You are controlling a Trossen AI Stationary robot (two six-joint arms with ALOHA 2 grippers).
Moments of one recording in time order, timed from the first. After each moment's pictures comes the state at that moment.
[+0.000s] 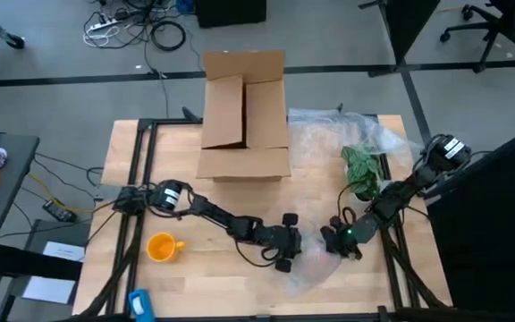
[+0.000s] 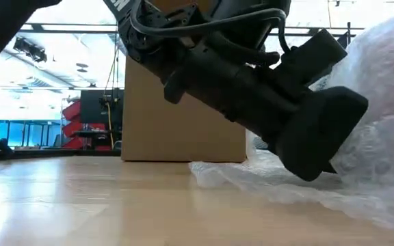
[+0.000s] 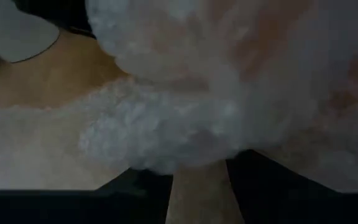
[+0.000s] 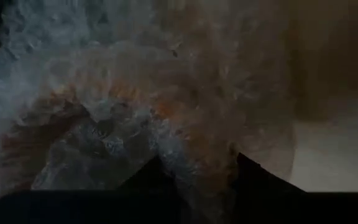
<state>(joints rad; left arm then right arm) -0.28 2.35 1.50 0.37 -0.17 0.13 0.69 1.36 0.18 0.66 0.08 2.25</state>
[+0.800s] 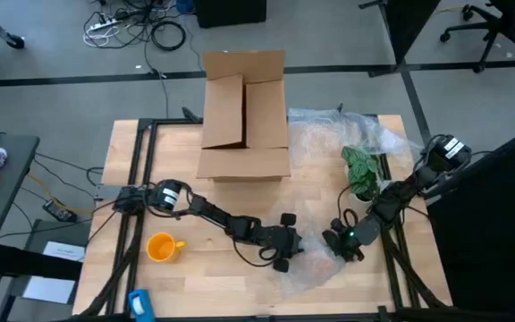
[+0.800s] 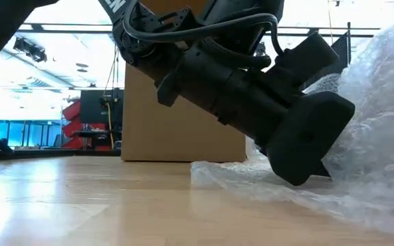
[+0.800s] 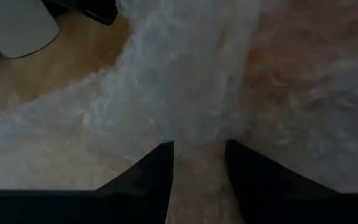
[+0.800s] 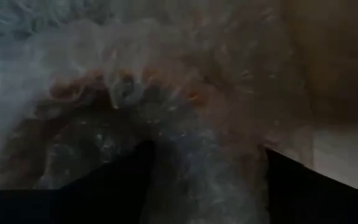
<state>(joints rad) -0.27 2.34 1.47 0.38 -0.17 0.12 0.74 1.36 0.18 0.67 0.09 2.20</state>
